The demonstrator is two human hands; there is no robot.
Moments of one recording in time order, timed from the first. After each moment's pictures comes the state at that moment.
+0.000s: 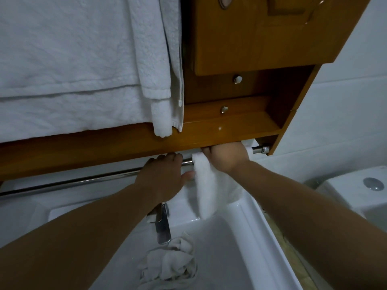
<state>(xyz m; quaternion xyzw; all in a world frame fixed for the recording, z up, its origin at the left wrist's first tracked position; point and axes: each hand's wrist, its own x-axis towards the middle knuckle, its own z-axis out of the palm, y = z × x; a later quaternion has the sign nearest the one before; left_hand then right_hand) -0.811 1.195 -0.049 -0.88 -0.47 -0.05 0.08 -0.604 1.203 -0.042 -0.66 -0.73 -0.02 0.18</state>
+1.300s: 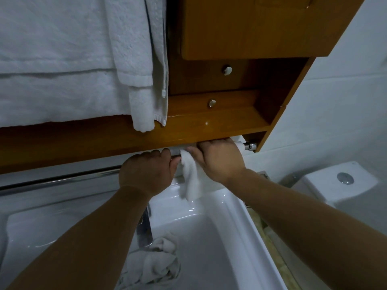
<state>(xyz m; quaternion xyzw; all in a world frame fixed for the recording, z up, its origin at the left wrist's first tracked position) -0.797 1.212 -0.078 -0.83 -0.45 -0.20 0.24 -0.591 1.184 -0.056 -0.61 -0.75 -0.17 0.20</state>
